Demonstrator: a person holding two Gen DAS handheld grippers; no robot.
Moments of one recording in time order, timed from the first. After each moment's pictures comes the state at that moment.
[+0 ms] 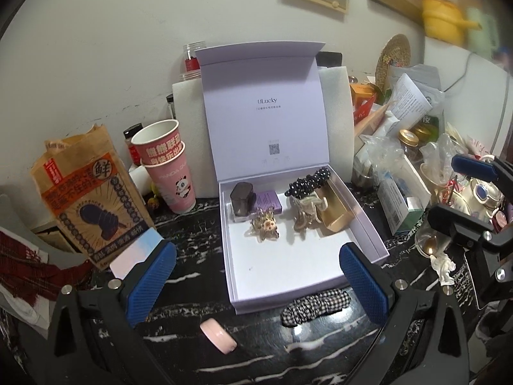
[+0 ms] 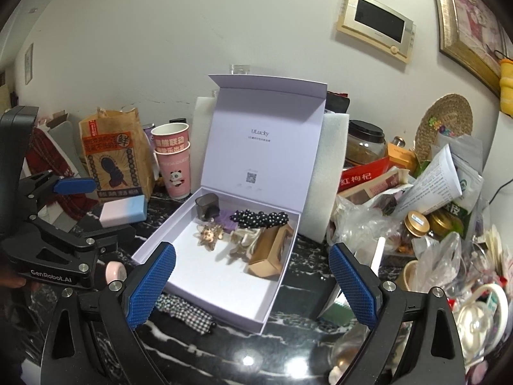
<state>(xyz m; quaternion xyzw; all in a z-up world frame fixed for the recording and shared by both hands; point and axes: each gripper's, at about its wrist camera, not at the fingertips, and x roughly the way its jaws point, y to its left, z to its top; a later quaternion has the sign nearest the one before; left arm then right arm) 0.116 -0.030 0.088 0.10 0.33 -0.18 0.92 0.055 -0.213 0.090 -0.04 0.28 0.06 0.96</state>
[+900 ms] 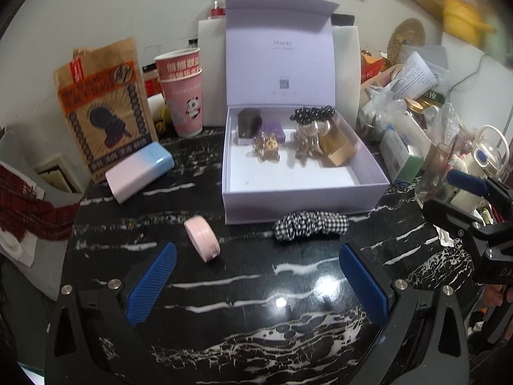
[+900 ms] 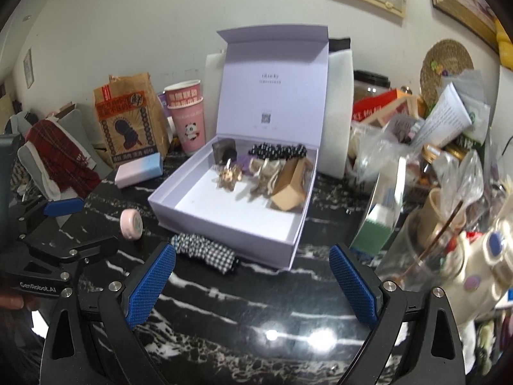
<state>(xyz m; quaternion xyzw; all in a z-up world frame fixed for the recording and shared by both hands) 0.051 0.000 0.018 0.05 0.39 -0.15 0.91 0.013 -0.213 0.018 0.00 0.34 0.08 0.94</state>
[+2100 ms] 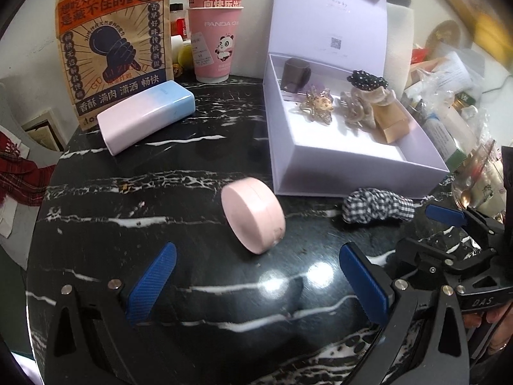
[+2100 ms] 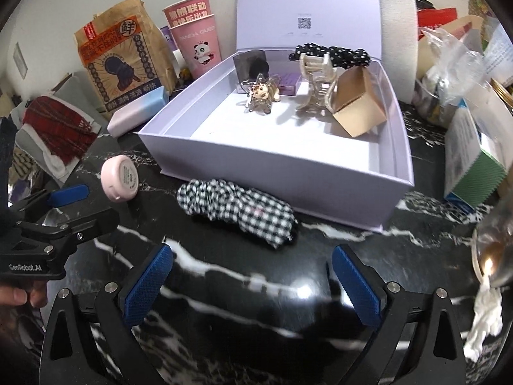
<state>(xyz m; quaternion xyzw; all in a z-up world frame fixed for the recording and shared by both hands) 0.112 0.049 -0.055 0.00 0.46 -0.14 0.88 0.084 -0.161 -0.072 0.03 0.45 0.12 0.88</state>
